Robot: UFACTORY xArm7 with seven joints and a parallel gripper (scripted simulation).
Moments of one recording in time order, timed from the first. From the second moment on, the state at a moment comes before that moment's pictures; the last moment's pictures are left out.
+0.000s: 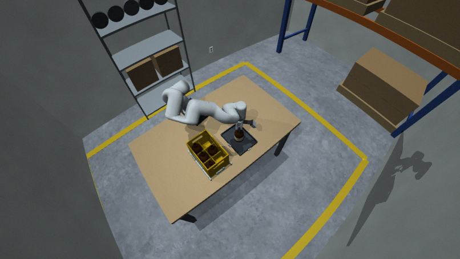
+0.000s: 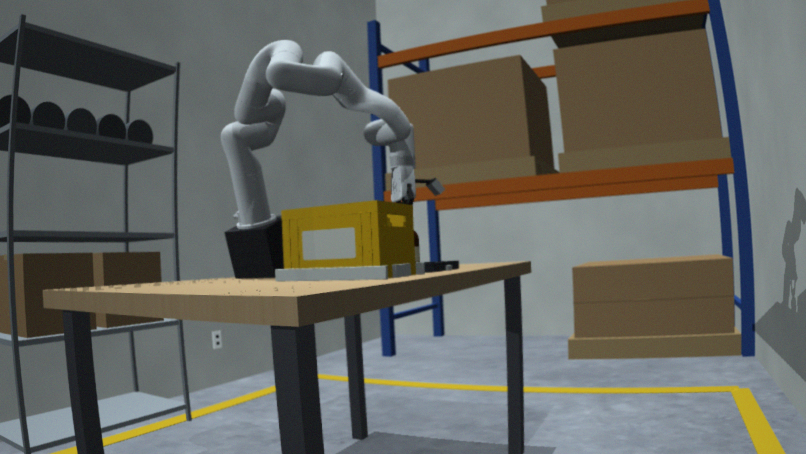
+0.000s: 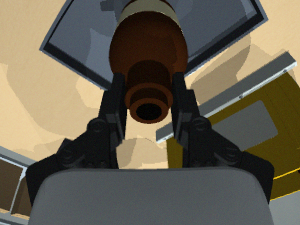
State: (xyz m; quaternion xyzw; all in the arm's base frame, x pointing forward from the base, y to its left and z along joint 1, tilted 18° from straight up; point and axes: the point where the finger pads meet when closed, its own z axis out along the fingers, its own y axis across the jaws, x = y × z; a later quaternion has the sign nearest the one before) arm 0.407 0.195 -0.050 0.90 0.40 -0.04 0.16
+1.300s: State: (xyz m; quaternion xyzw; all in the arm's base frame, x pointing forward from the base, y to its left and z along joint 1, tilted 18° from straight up) arm 0.407 0.195 -0.051 0.90 0.40 -0.04 0.16
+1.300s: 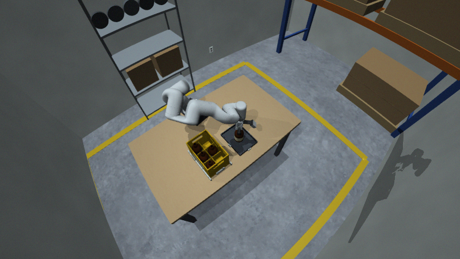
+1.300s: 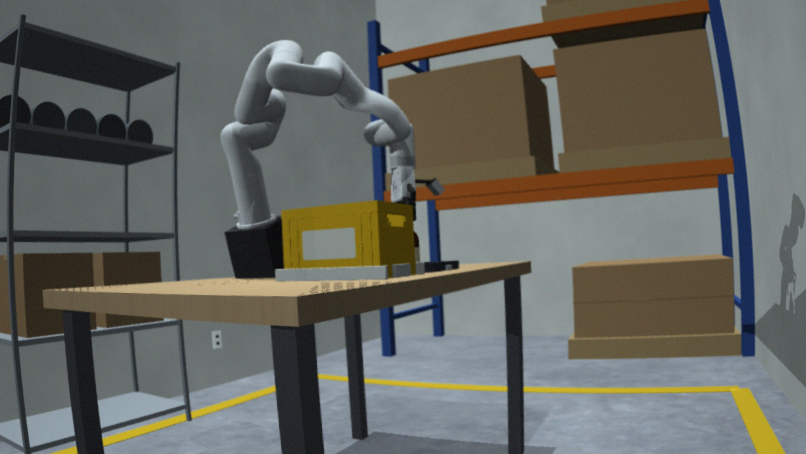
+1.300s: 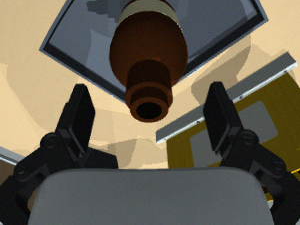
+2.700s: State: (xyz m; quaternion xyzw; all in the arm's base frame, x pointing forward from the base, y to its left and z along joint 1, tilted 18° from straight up) arm 0.407 0.196 -0.049 0.90 0.40 -0.04 0.16
